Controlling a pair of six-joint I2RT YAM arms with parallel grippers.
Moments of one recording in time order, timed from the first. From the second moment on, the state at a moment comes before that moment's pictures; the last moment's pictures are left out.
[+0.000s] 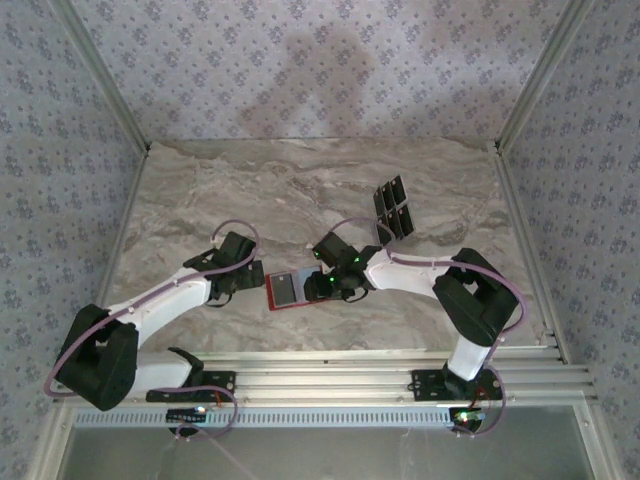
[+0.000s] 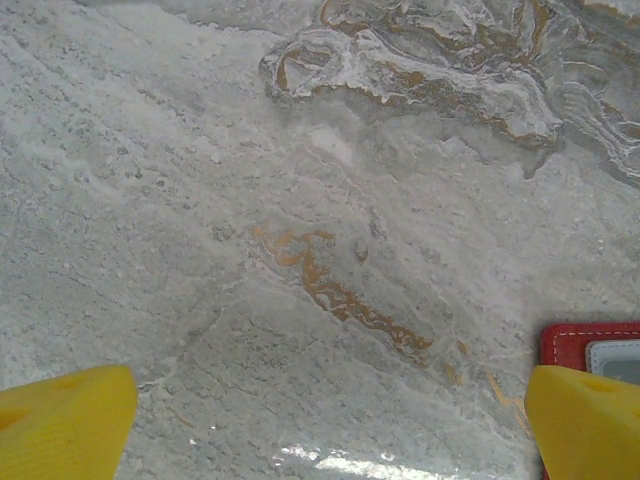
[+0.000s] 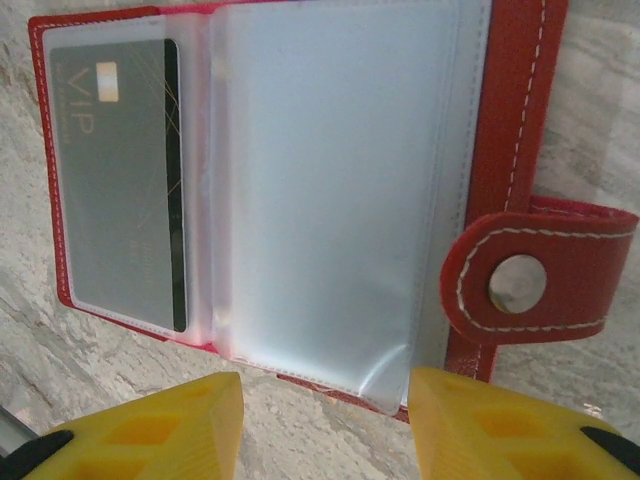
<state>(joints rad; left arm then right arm) -0.52 1.26 0.65 -0.53 -0.31 -0.63 0.87 1.72 0.99 -0.37 -0.22 0.69</state>
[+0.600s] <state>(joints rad) -0.53 1.26 0.65 -0.53 -0.30 -0.63 0.88 1.69 0.98 -0.37 -0.20 0.69</state>
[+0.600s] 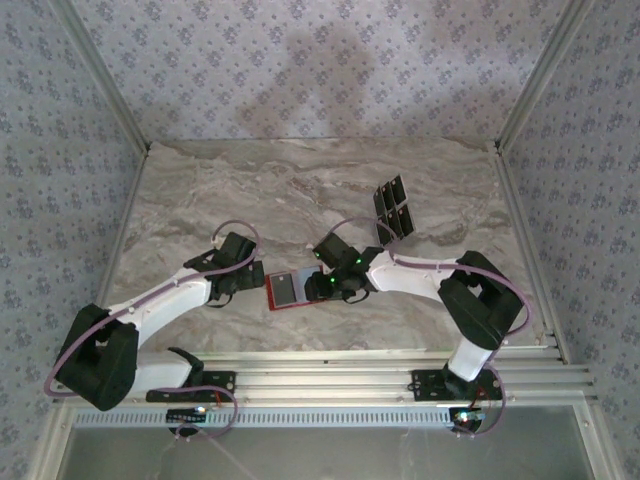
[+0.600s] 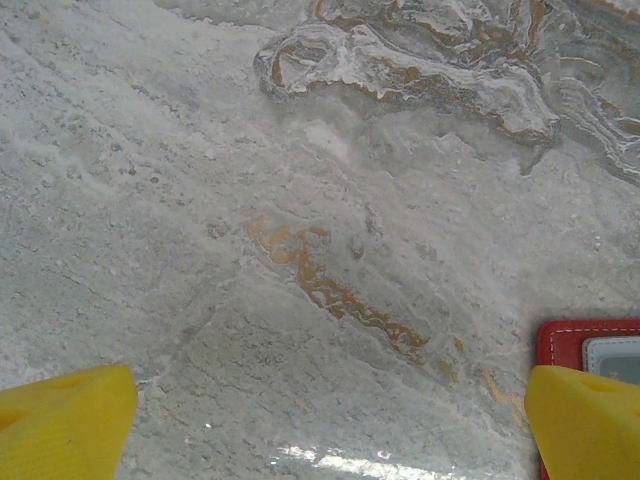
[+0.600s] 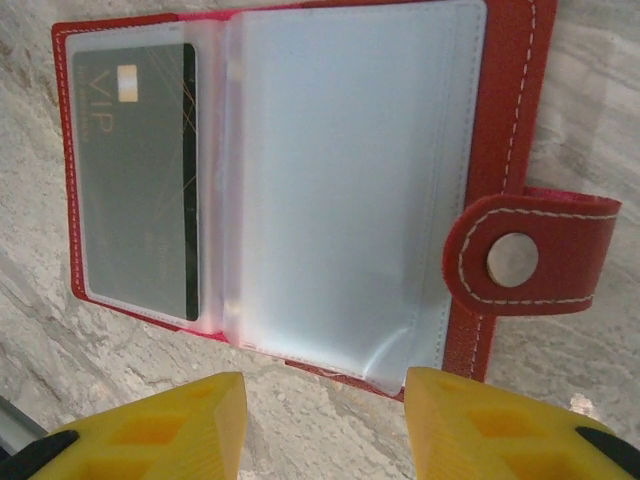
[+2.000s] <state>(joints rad) -0.54 1.27 0.64 -0.51 -0.30 -0.63 0.88 1.75 1.00 -0.36 -0.21 0.70</state>
